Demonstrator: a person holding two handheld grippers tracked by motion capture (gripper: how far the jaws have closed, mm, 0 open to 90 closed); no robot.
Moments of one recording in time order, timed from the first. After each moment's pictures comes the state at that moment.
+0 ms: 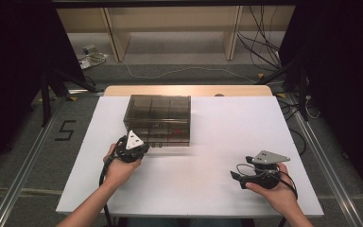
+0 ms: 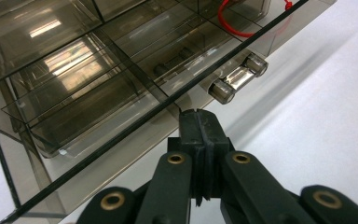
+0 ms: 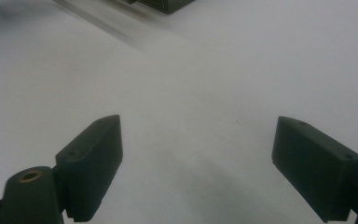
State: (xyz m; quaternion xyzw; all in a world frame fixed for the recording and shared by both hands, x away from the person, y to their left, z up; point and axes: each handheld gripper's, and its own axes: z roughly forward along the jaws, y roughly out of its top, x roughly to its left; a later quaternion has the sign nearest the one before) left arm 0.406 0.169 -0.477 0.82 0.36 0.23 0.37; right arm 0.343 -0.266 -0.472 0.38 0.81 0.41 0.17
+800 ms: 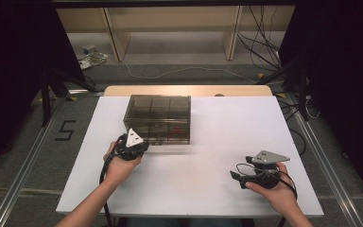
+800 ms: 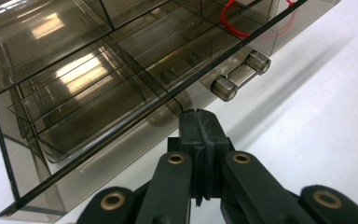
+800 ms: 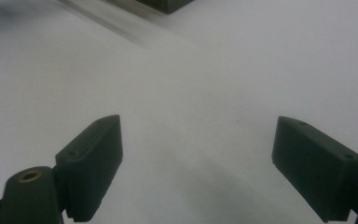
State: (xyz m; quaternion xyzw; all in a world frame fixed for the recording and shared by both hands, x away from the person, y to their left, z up) left arm 0.412 0.169 -0.475 0.82 0.37 0.23 0.37; right arm 0.344 -0.266 -0.472 0.38 0.81 0.41 0.17
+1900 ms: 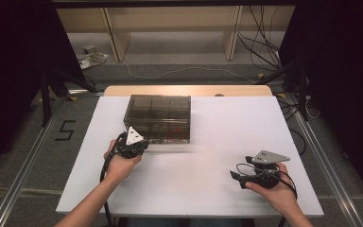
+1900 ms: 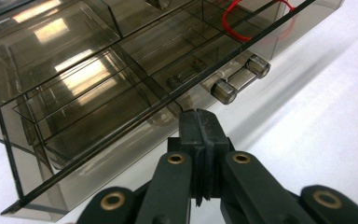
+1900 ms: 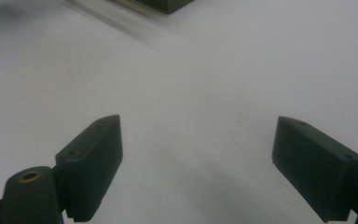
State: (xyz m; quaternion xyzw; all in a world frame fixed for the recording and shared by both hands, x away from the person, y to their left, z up) left arm 0.418 0.169 -0.474 0.82 0.37 0.24 0.37; right arm 0.344 -0.266 -0.472 0.38 0.81 0.41 0.17
